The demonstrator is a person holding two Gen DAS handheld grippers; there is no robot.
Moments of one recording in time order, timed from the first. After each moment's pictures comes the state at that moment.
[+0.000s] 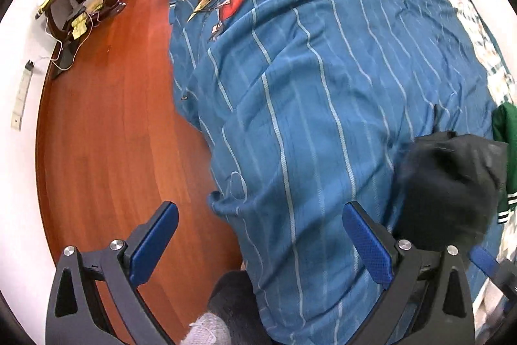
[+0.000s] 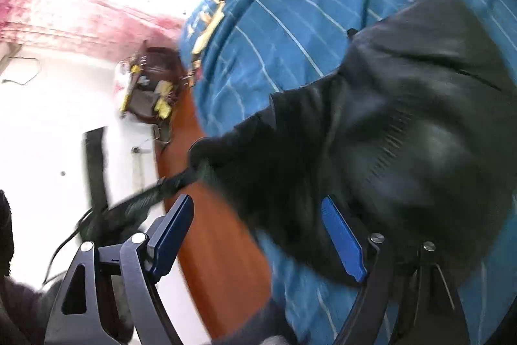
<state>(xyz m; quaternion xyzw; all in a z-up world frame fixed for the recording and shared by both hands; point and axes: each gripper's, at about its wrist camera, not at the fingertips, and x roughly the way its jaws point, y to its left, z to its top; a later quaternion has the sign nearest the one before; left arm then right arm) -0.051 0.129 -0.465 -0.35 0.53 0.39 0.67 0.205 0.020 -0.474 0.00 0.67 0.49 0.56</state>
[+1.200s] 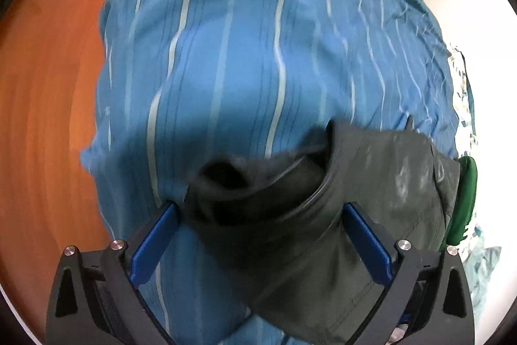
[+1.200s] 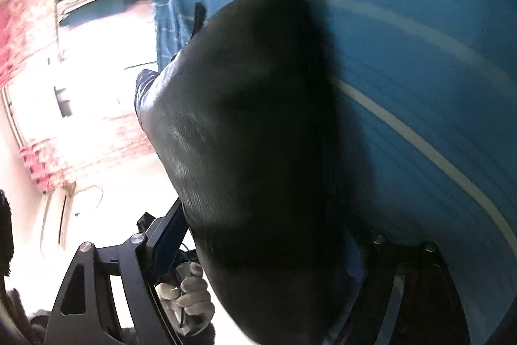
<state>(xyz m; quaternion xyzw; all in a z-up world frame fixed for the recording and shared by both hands) -0.007 0.122 -0.549 -0.53 0.43 0.34 0.65 0.308 -0.080 -0.677 0.29 0.74 0.39 0.47</state>
